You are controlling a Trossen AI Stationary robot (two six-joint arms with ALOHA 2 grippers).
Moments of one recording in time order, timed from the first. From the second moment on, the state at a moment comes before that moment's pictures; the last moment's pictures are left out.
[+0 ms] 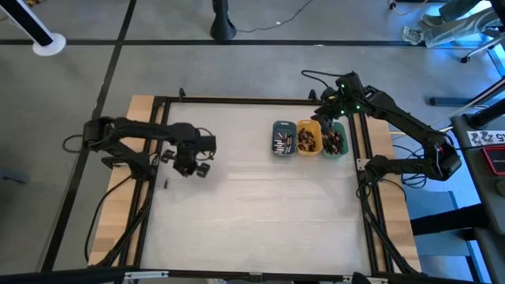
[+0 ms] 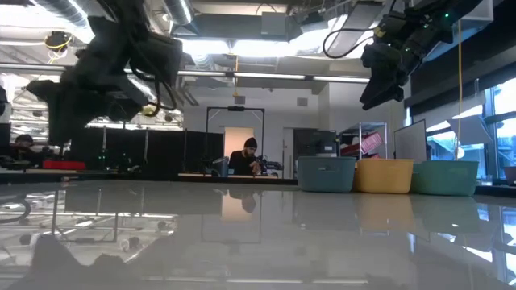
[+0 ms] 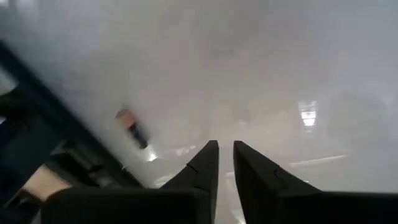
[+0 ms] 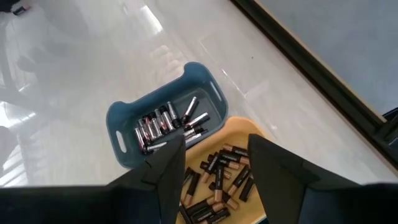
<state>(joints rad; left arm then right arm) 0.21 1.45 0.87 -1.21 0.25 -1.01 -0.88 1.15 0.99 -0.71 -0.42 -0.15</state>
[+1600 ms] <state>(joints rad) 0.12 1.49 0.68 -1.25 0.38 -0.67 -0.88 1.15 0.99 -0.67 -0.44 -0.18</state>
